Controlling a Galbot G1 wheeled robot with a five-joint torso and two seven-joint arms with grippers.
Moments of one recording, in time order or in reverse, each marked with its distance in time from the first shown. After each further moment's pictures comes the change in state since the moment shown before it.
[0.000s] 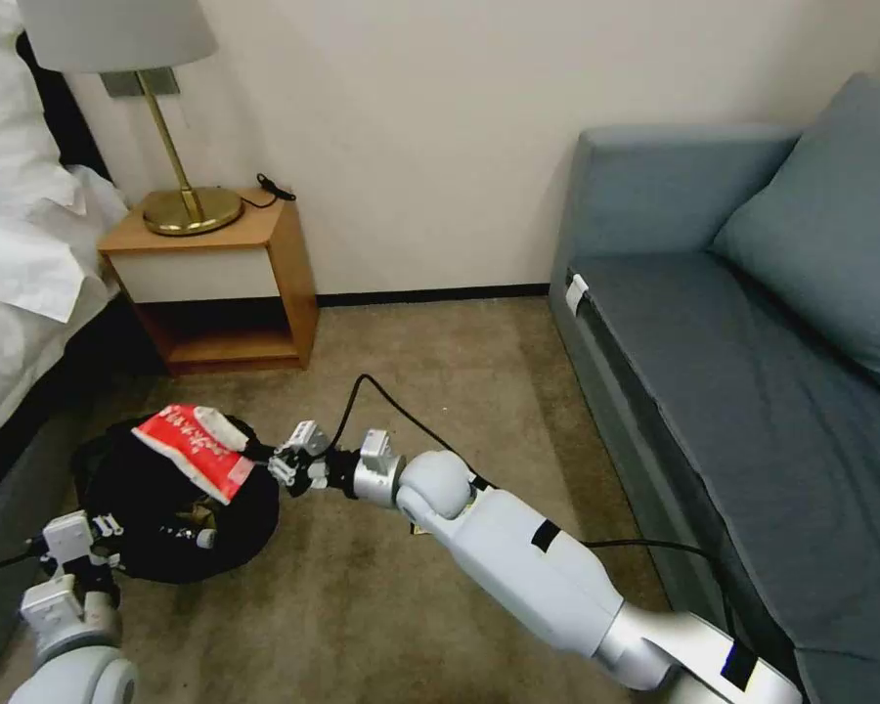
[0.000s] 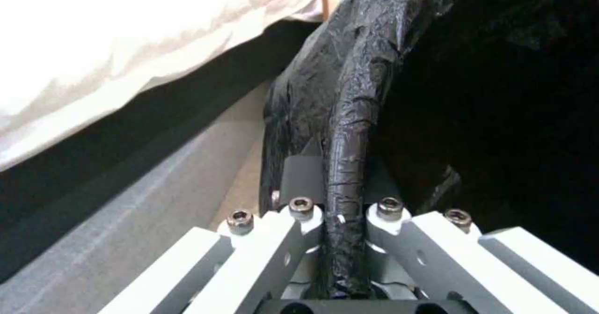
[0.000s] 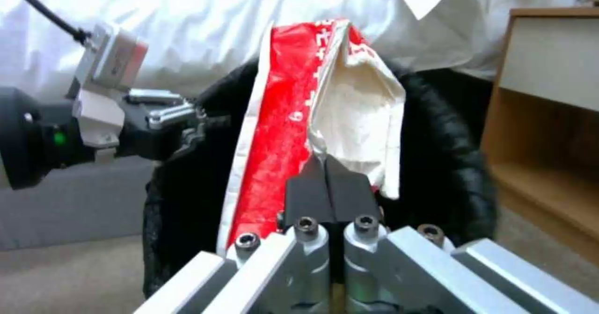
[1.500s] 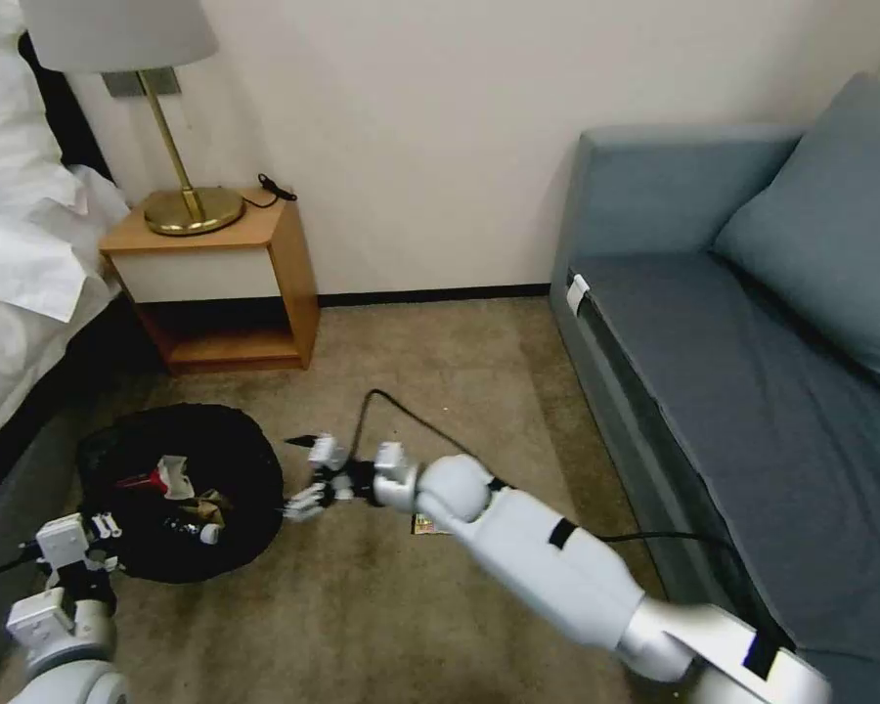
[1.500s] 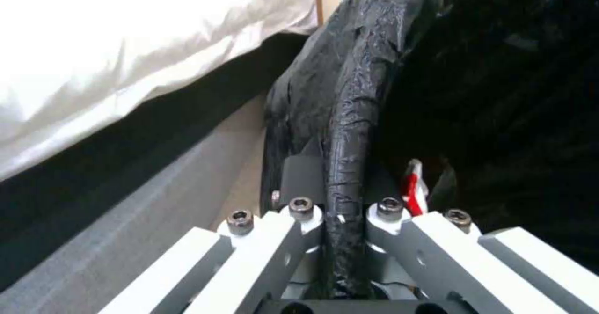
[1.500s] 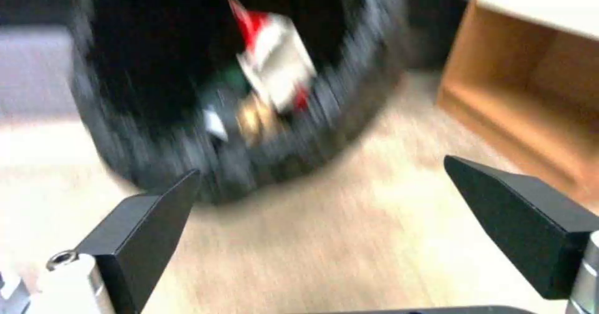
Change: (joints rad) left arm 0.039 -0.008 -0.027 0.003 -0.004 -0.070 0.047; right arm 0.022 -0.131 0.019 -0.041 -0.094 0.003 -0.082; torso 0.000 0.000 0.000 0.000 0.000
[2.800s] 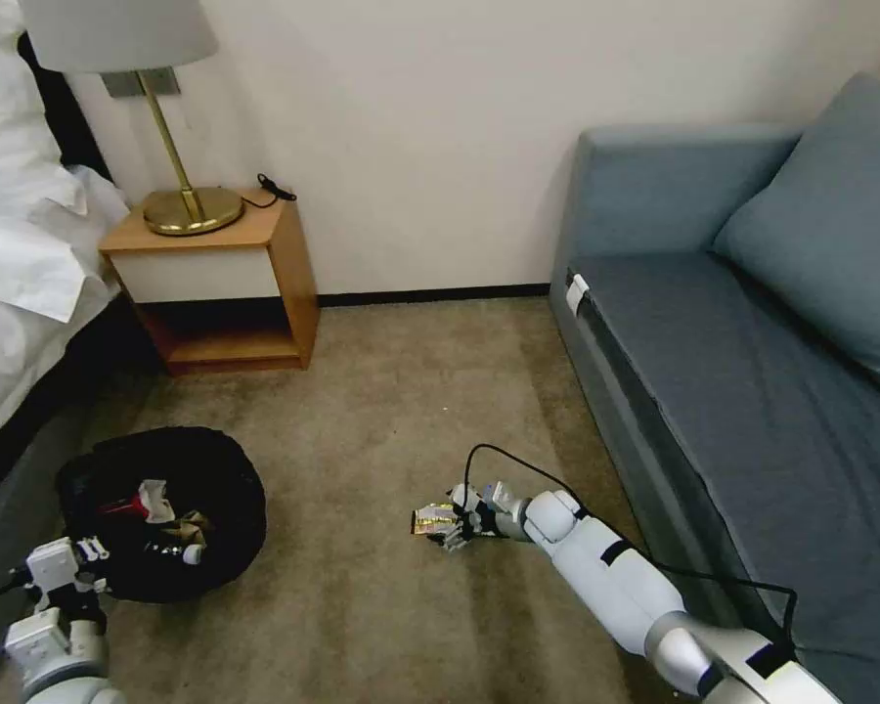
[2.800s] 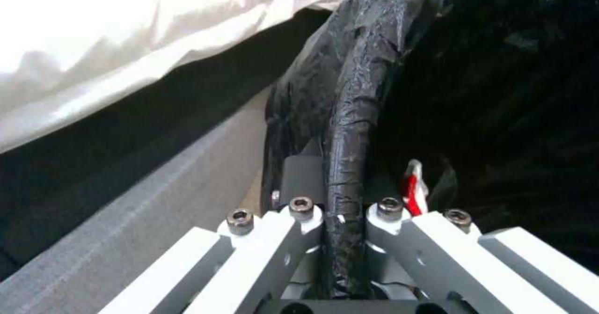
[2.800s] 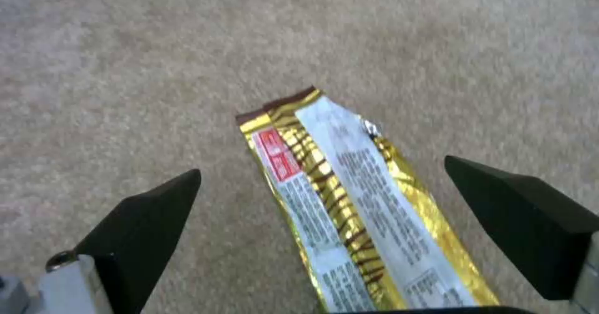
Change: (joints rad) left arm -0.015 -0.004 0.004 0.100 0.015 -0.057 -0.029; right arm -0.056 0.021 0.275 -0.559 -0.341 0.060 -0.037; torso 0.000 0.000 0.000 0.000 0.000
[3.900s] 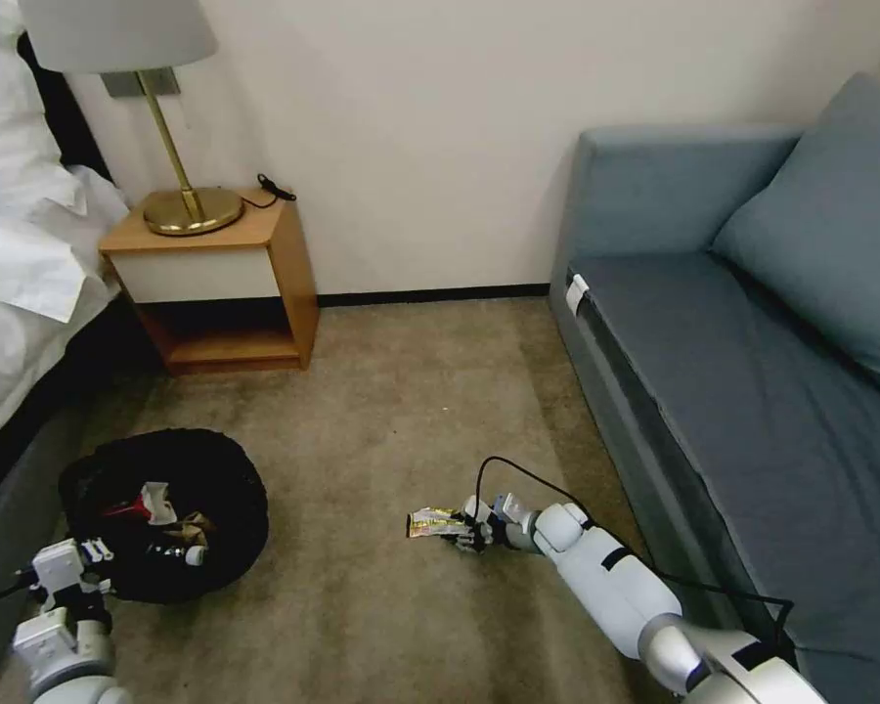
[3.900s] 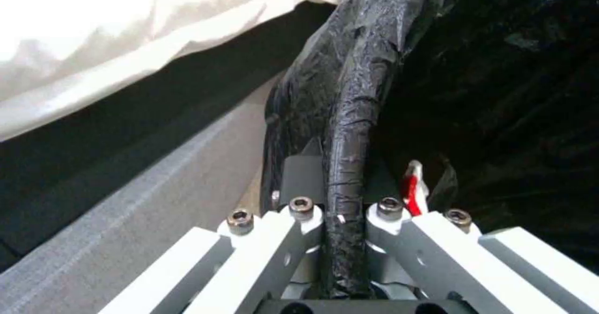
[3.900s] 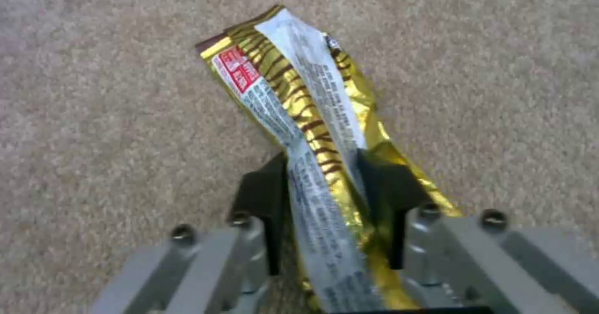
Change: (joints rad) left arm -0.005 -0.003 0.009 0.017 0.009 -0.003 -0.005; right arm 0.005 0.029 0.078 -0.106 -0.063 0.035 -0.019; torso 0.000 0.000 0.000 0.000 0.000
